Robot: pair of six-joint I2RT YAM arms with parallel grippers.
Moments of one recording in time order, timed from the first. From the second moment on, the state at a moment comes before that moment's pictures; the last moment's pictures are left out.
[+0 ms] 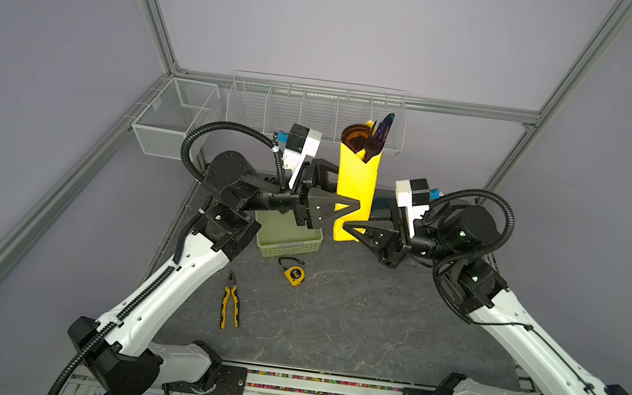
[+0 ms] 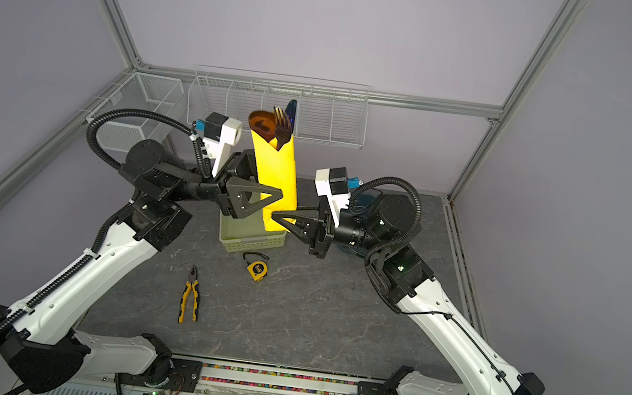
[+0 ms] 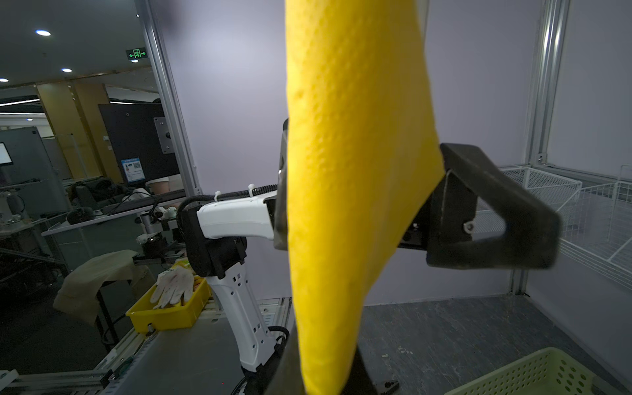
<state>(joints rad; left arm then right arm) -0.60 1.29 1.47 0.32 1.04 -0.58 0.75 1.21 1.31 0.17 -0.85 0.32</state>
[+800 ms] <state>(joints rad) -0.64 1.31 1.50 0.36 1.13 -0.62 0.78 1.18 1.29 0.10 -0.72 0.25</state>
